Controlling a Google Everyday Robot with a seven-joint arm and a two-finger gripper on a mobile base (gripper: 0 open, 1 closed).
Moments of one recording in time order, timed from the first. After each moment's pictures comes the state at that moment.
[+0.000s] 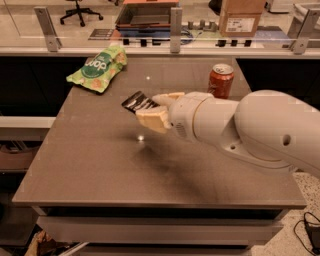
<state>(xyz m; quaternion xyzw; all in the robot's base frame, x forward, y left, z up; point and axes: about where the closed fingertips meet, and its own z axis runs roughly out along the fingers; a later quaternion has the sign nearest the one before) 0.516 0.008 0.908 -0.34 0.75 0.18 0.54</state>
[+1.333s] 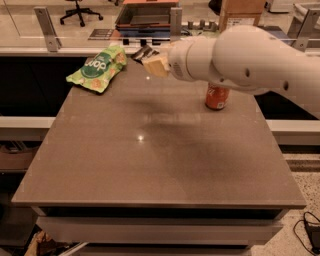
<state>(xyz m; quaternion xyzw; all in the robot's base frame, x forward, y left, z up) 0.652 -0.004 0.962 -0.36 0.73 0.11 0.57</state>
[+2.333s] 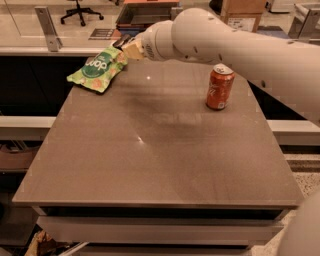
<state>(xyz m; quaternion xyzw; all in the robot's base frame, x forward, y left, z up) 0.744 0.056 0.959 -0.37 0.73 0.11 0.57</state>
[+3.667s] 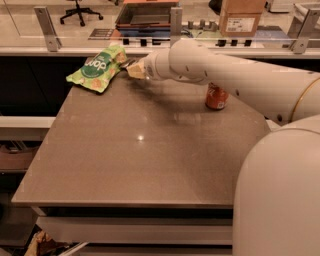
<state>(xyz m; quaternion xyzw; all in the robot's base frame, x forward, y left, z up) 0.791 0.058 0.867 -0.33 0.77 0.15 0.53</state>
